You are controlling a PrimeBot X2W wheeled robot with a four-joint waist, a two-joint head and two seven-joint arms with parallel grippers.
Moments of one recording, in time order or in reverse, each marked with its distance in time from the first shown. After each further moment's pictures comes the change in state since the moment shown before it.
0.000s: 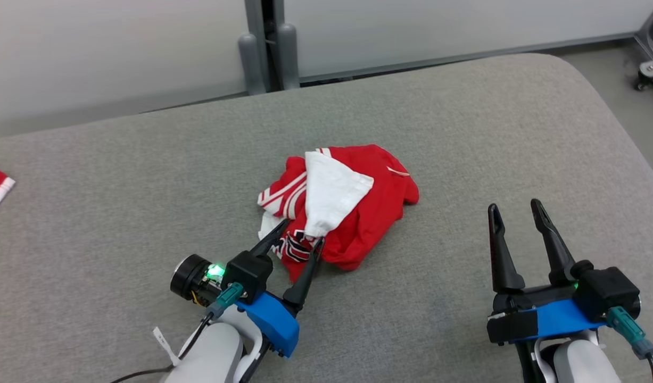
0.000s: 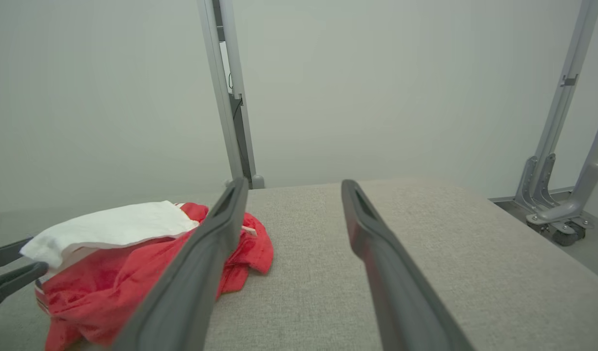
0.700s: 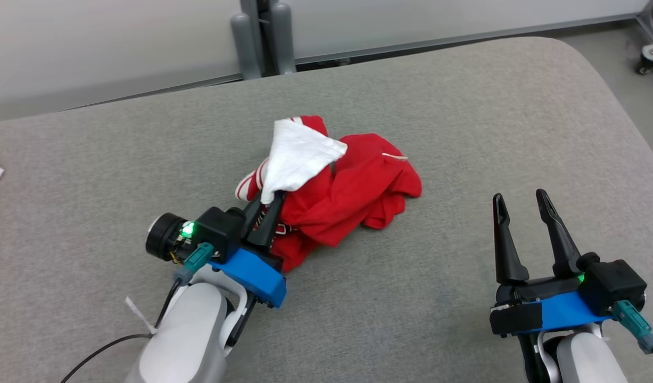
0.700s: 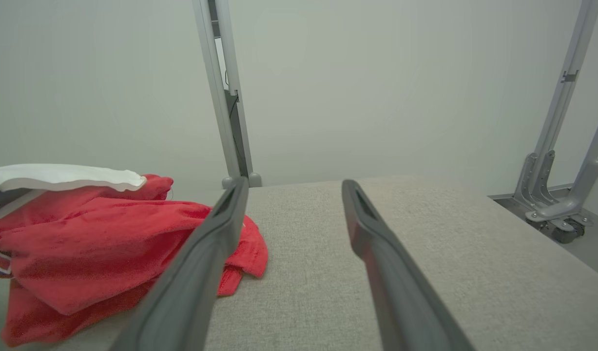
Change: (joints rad) left arm -0.086 0.000 0.081 -0.054 -0.028 0.019 0.000; right arm -0.023 0.000 -0.008 -0.009 0.007 0.000 0.000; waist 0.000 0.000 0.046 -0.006
